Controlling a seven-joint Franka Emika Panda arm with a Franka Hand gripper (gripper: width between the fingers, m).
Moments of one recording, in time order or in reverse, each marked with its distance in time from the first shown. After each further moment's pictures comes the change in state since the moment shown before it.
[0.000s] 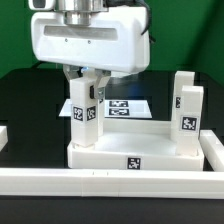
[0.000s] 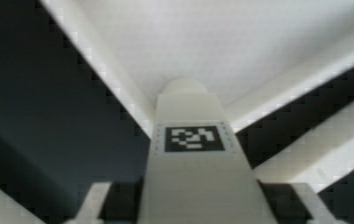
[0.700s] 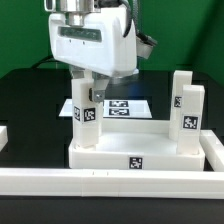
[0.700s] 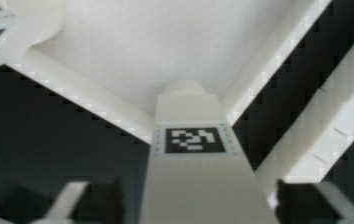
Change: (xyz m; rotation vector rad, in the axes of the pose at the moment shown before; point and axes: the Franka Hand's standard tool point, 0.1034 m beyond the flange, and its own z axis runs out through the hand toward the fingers) arm 0.000 -0.003 0.001 0.000 0.004 0.211
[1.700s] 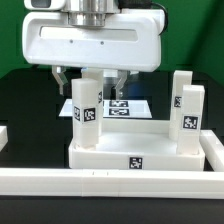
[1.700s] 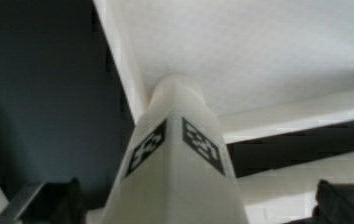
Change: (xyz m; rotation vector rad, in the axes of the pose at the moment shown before) arm -0.002 -0.003 -0.001 -0.011 0.004 -0.843
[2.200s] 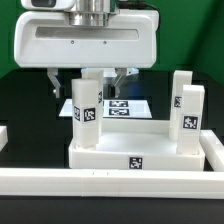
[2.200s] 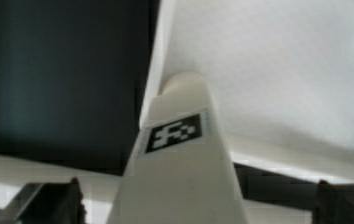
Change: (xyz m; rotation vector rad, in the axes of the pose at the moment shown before) arm 0.000 0.006 0.000 -0.010 -0.004 -0.377
